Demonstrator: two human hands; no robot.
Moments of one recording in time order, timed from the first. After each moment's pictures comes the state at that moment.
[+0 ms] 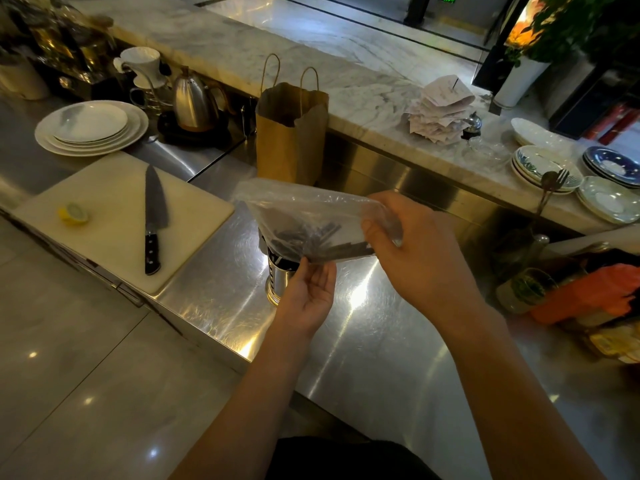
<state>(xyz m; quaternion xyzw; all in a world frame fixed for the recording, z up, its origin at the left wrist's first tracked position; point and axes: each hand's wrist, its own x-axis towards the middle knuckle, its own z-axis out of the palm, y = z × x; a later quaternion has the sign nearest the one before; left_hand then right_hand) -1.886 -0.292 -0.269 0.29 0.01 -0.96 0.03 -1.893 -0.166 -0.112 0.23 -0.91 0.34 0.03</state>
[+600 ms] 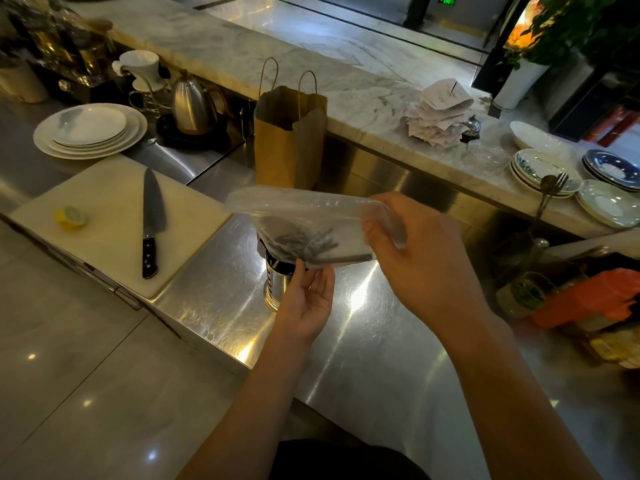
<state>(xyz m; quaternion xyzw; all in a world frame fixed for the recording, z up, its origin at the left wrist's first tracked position) -1.884 -0.289 -0.270 0.28 0.00 -0.96 0.02 -1.892 -0.165 -0.106 0.24 -0.92 0.32 0.05</state>
